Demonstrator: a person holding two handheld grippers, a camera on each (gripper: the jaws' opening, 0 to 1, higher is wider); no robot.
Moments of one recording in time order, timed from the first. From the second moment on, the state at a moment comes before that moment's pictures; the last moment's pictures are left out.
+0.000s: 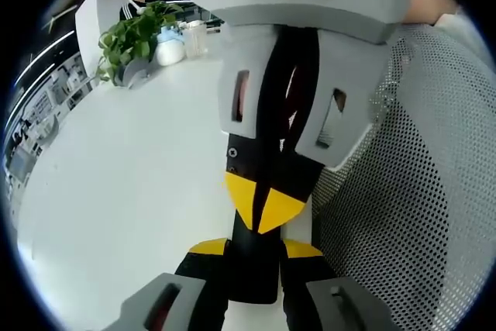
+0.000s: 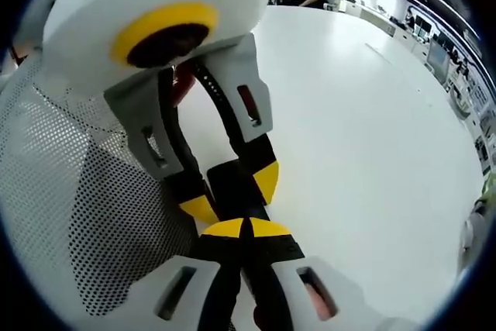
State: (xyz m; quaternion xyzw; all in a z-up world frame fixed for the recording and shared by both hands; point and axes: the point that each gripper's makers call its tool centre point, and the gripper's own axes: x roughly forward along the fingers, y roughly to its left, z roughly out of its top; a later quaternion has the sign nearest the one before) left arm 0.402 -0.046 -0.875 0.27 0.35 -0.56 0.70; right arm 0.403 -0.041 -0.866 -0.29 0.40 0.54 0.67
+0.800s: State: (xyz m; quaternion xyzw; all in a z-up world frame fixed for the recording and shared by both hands) left arm 0.401 -0.046 -0.874 0.27 0.35 -0.56 0.70; right arm 0.429 -0.048 -0.799 -0.16 0.38 0.52 0.75
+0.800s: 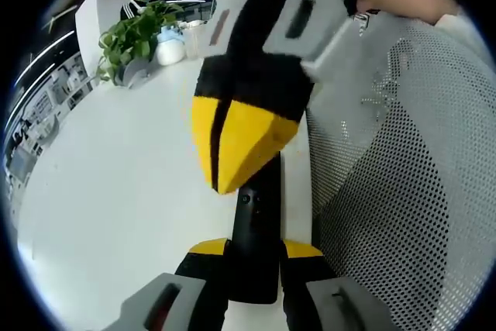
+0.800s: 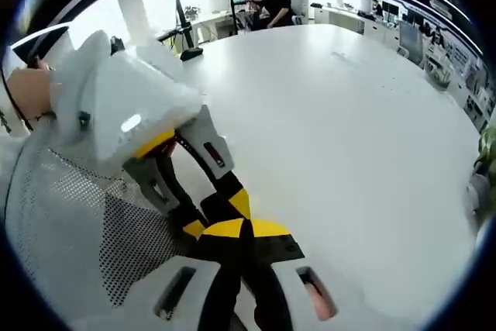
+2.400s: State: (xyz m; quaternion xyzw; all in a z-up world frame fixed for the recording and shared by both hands) left arm 0.402 -0.046 -0.874 0.27 0.35 -0.55 0.70; right arm 0.444 -0.190 -0.620 -0.05 0.01 0.16 0.99
